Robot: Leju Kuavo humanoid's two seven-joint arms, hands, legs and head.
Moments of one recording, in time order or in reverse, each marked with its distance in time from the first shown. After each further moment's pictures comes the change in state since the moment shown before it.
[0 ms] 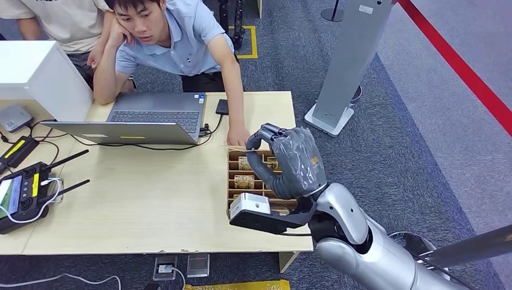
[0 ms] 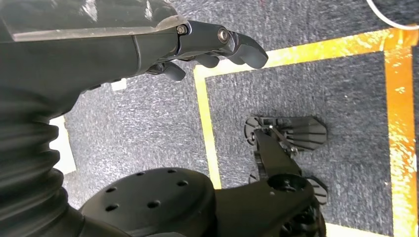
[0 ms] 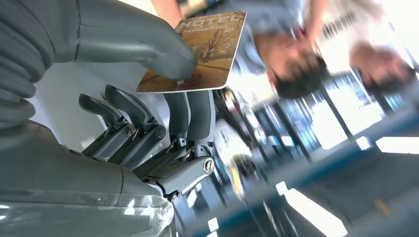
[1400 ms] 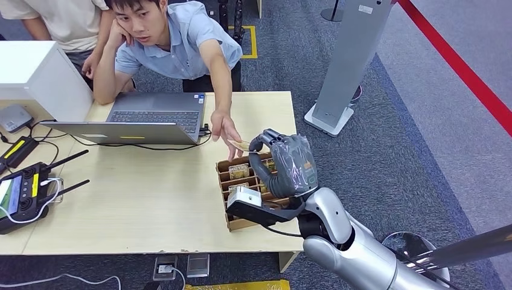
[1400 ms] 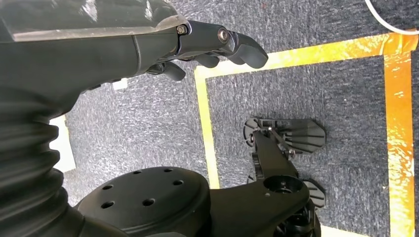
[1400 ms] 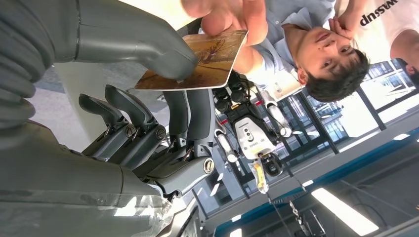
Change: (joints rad) left arm -0.007 -0.006 0.000 0.000 0.008 0.026 0.014; right arm 0.015 0.046 0.029 0.181 0.055 -0.137 0.009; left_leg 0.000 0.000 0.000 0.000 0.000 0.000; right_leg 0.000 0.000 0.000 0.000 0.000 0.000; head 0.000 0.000
